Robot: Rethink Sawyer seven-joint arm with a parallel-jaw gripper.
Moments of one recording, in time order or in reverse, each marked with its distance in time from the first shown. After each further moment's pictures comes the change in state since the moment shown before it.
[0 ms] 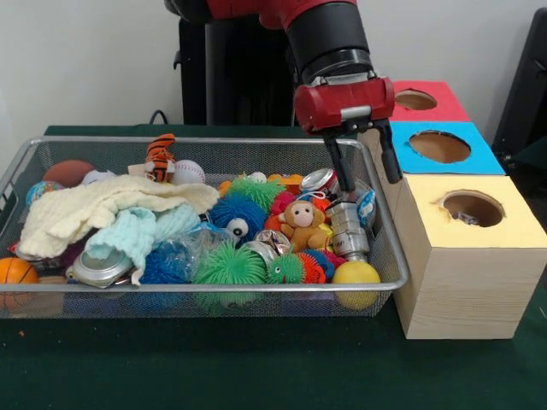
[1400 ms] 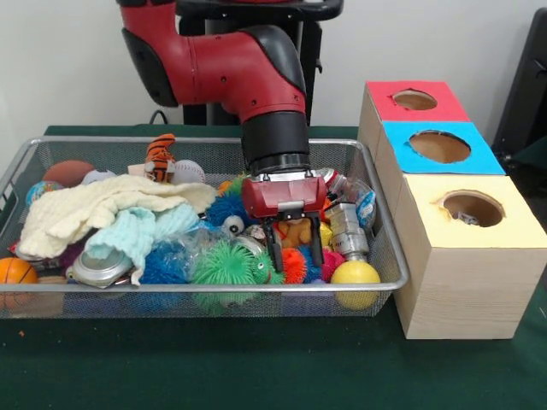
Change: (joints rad) arm 0.088 0.296 -0.239 -0.224 -0.067 -0.029 0.000
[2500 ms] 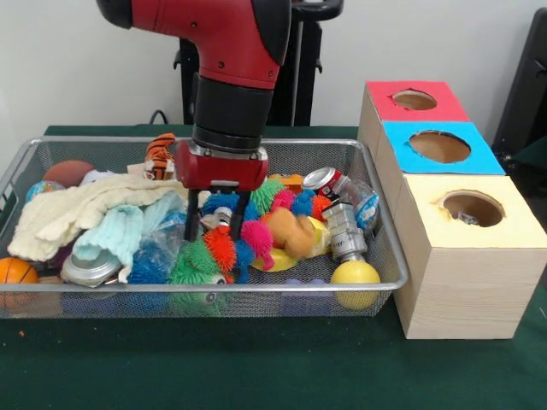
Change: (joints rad) arm 0.102 -0.193 -0.114 -0.181 0.007 0.770 0.000
